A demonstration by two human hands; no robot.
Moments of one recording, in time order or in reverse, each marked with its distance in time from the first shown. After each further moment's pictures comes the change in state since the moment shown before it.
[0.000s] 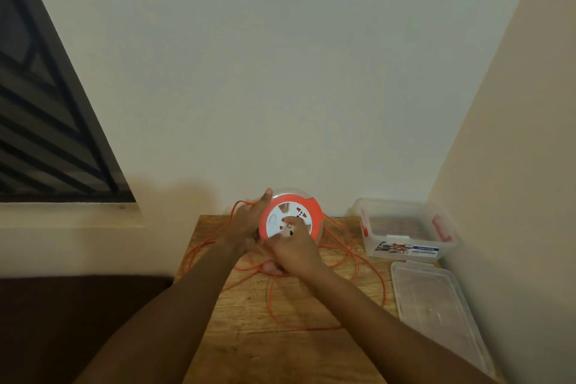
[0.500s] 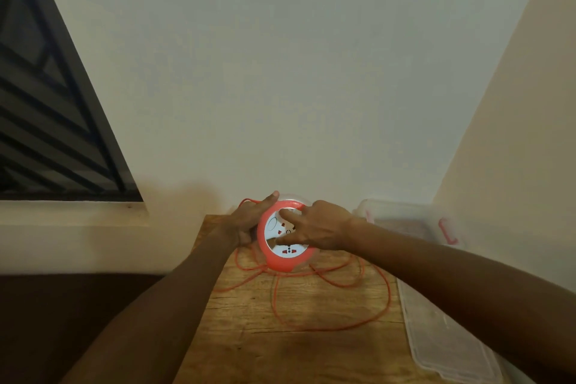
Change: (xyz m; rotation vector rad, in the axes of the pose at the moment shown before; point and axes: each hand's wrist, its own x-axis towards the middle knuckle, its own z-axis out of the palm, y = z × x) left_hand 0.004 0.009 -0.014 0.111 -0.126 -0.073; right_hand 0.027 -0.055 -0.079 -1.901 -0.438 -1.073
